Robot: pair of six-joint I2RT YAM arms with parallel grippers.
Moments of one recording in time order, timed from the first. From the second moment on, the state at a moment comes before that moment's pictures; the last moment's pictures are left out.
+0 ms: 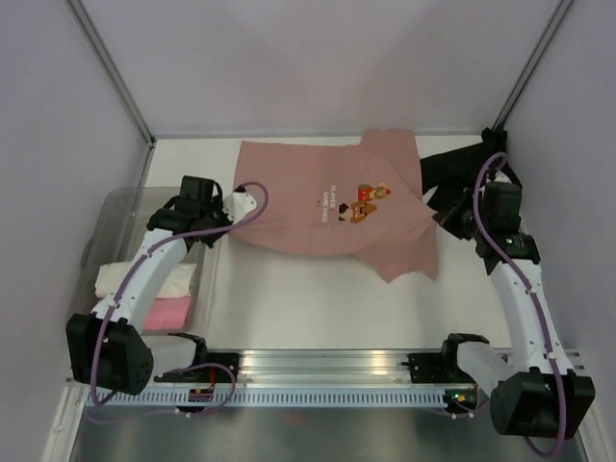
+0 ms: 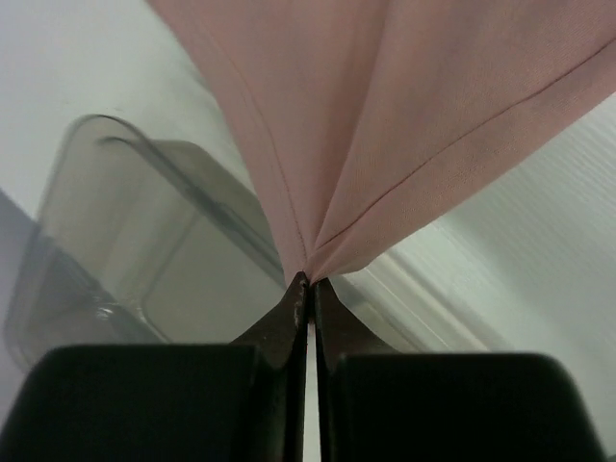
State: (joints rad) left arm -0.19 1.25 1.08 -0.72 0.06 0.77; right arm -0.08 1.03 0.98 -0.50 -0.21 0.57
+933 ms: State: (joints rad) left arm -0.21 1.04 0.84 -0.96 0.09 0.78; right arm -0.08 0.82 0.64 -0.87 -0.13 0.64
